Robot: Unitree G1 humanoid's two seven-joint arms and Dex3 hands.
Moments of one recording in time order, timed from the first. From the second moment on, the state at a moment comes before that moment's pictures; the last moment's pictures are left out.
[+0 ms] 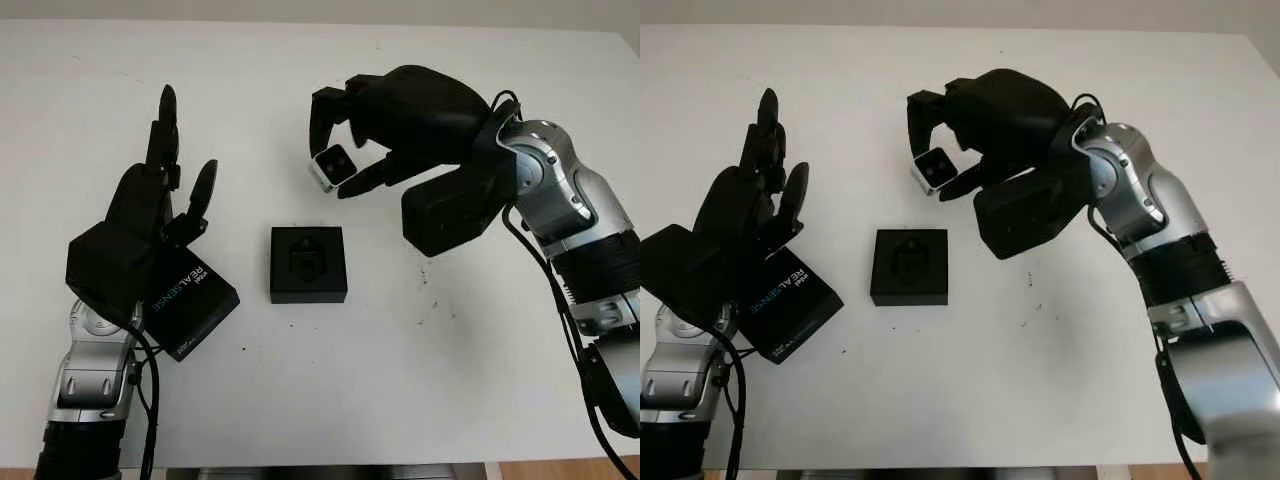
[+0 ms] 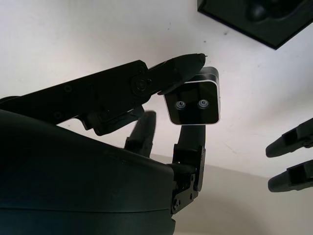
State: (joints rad) left arm -0.26 0.31 0.13 -0.10 0.03 0.02 -0.12; right arm -0.92 -0.61 0.31 0.30 -0.54 -0.42 0.42
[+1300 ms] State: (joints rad) left arm -0.32 0.28 0.09 -0.08 0.06 0.05 -0.12; right arm -0.60 -0.51 0.31 -0.33 -0.58 0.34 0.69
